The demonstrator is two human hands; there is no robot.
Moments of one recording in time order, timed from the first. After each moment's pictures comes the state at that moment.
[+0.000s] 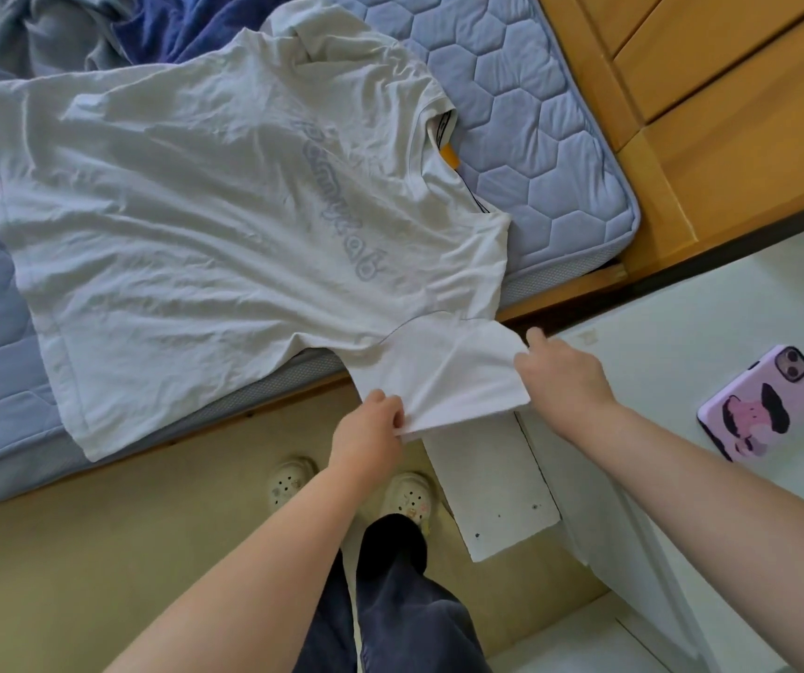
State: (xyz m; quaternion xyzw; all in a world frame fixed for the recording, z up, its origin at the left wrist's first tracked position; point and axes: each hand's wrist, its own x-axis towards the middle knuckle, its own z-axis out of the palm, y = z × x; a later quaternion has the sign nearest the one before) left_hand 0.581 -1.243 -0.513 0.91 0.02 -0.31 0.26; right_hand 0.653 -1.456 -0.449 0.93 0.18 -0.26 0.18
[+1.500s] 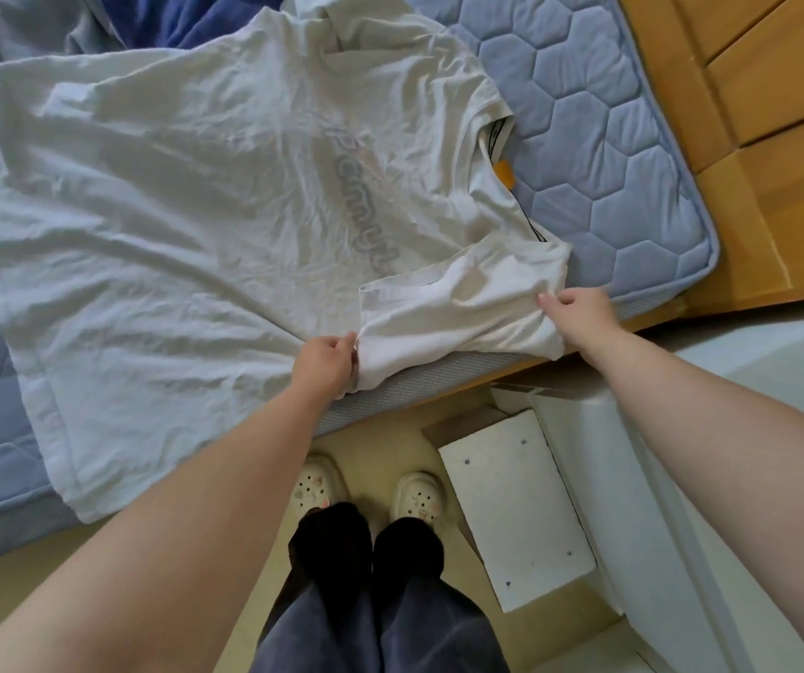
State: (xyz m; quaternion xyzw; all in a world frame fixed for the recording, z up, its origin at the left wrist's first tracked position) left_hand 0.724 -1.141 -0.570 0.79 0.32 -0.28 0.44; right_hand 0.801 -1.435 -0.547 0.88 -0.27 -0.25 -0.31
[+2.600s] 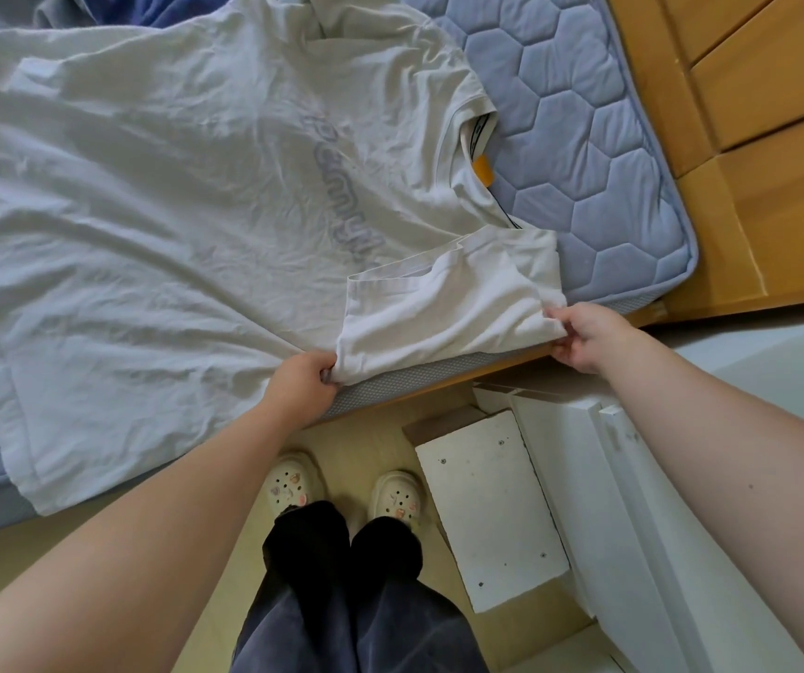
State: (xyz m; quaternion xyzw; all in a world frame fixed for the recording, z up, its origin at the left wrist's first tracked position) left_hand 0.695 -1.142 -0.582 0.89 0.11 -0.30 0.33; right_hand 0.804 -1.463 -0.542 0.61 -0.51 -0.32 -0.51
